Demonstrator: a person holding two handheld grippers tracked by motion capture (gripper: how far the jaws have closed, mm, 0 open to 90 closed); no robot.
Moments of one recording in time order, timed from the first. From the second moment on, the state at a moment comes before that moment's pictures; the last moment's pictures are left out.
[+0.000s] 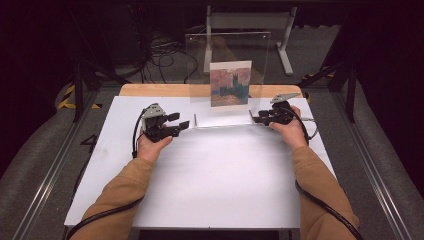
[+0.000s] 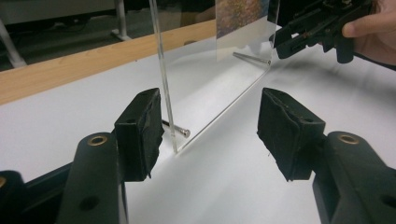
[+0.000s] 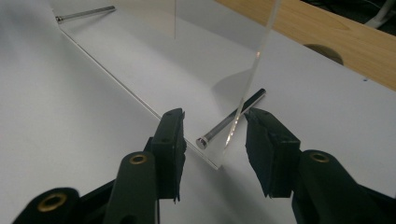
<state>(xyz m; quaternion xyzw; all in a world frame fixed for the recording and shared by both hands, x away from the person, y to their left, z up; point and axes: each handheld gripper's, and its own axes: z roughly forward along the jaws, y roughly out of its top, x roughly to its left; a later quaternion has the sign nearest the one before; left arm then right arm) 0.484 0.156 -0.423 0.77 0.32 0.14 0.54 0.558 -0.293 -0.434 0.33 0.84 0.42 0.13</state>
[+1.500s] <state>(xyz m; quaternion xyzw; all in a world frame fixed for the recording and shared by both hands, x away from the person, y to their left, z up) 0.468 0.171 -0.438 0.77 0.32 0.12 0.53 0.539 -0.290 -0.433 0.34 0.83 0.42 0.13</state>
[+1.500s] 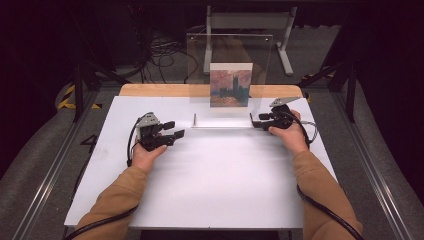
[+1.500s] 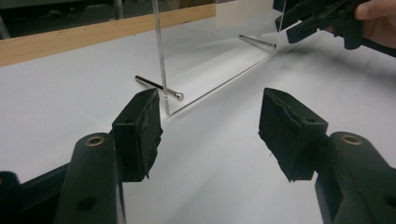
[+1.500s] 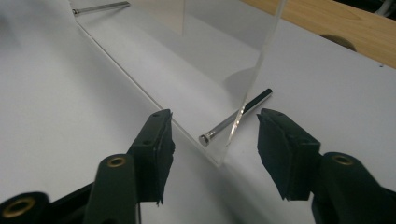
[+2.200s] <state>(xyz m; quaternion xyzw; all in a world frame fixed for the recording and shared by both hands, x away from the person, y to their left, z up) 0.418 0.203 -0.426 0.80 0.31 0.15 0.49 0.428 -0.325 -0.389 0.33 0.81 0.46 0.15</state>
